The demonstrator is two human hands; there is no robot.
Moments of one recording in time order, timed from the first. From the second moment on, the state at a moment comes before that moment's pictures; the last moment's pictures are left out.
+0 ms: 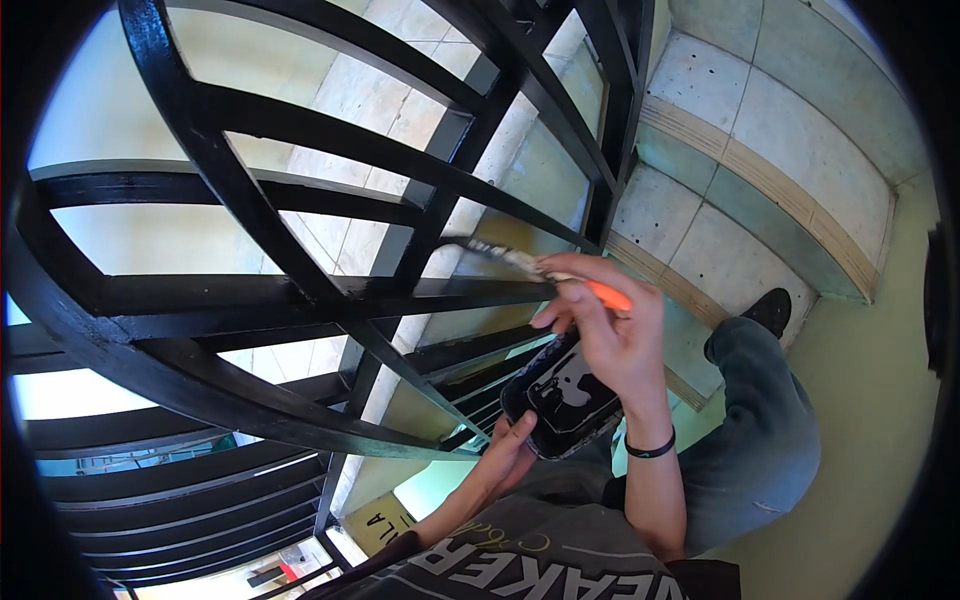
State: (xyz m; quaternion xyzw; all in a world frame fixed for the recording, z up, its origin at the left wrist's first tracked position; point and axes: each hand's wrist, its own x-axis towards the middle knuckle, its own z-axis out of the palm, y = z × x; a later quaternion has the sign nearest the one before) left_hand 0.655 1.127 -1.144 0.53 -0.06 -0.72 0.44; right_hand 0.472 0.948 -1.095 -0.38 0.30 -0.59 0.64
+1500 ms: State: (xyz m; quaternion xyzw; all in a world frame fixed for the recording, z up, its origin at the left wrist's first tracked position) left_hand 0.681 1.144 -1.142 0.52 -0.09 -0.74 0.42; right_hand 0.519 1.001 -1.068 -0.38 0.43 -0.68 0.46
